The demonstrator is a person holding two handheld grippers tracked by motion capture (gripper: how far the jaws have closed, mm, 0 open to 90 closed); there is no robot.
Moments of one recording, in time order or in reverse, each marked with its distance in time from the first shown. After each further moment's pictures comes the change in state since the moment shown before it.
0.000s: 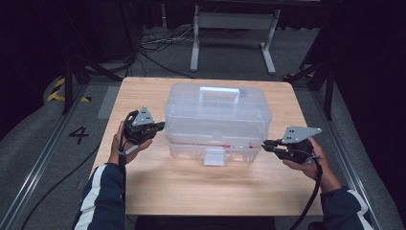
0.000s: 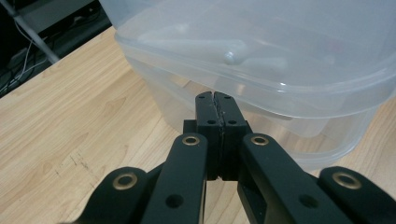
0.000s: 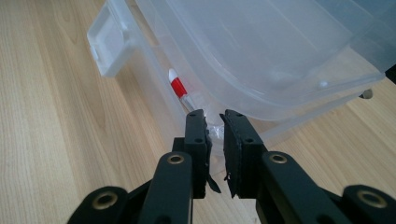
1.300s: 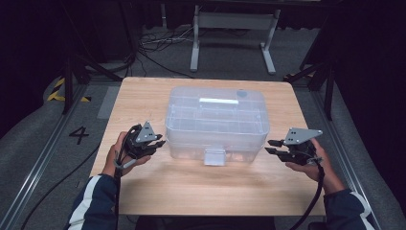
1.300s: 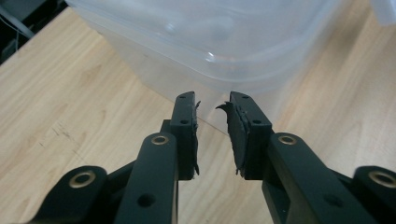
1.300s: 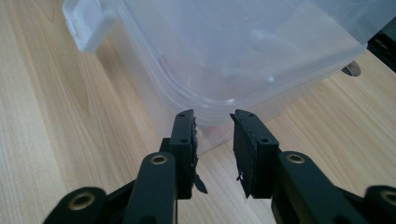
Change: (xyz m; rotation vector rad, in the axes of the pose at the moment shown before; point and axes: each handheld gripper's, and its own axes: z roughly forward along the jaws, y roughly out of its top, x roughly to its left) left arm -0.031 -0.022 -0.008 0.139 -0.028 0.127; right arm -0.003 -0.013 -0.001 0.048 -0.045 0.018
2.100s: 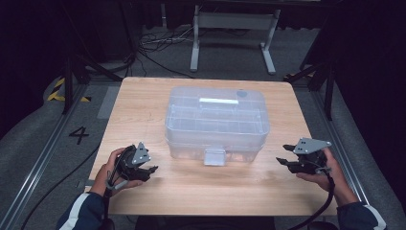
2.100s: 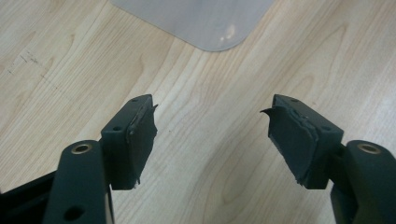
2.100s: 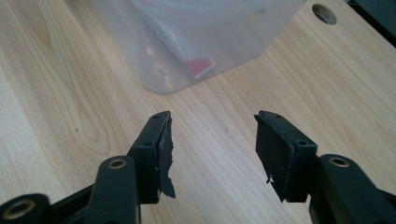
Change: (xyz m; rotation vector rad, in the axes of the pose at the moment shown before) left arm -0.030 -0.046 -0.009 0.120 0.028 -0.013; right arm 0.001 -0.044 -0.012 0.088 -0.095 0.007
